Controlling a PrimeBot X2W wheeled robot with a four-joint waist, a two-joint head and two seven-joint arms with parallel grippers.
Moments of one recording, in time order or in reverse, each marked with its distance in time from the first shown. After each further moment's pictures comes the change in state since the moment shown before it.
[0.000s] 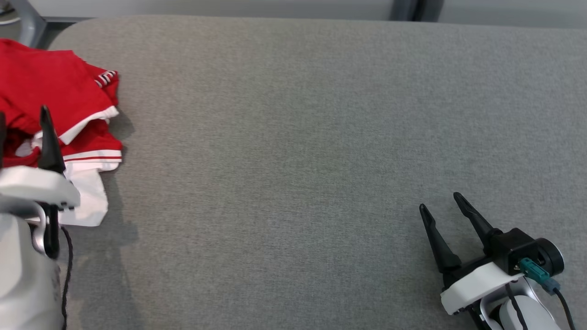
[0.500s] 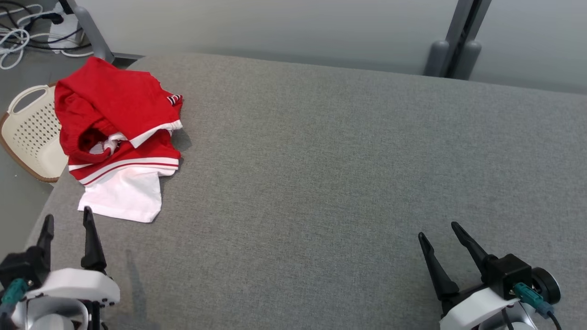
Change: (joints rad) left arm 0.425 -0.148 0.030 -0.224 -0.040 0.020 -0.007; right arm 0.091 0.028 -0.012 0.016 -0.008 0.000 0.000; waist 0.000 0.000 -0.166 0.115
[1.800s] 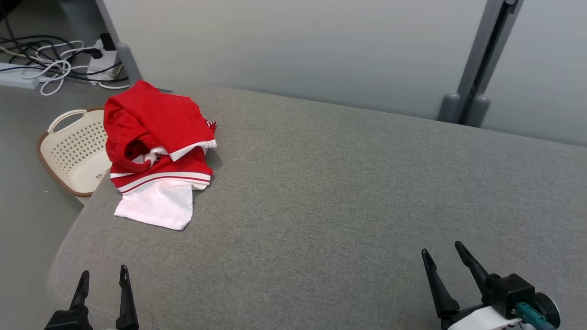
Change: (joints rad) left arm 0.206 -0.017 -0.127 -0.135 0.042 0.083 0.001; right arm 0.071 0.058 -0.072 -0.022 -0.018 0.000 0.000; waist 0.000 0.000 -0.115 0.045
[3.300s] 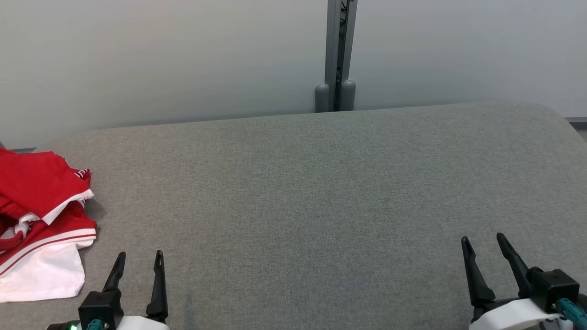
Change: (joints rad) left arm -0.043 -0.001 -0.105 0.002 -0.003 -0.026 0.012; right arm 0.008 -0.010 -0.130 -0.032 0.016 -0.001 0.012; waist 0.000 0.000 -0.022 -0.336
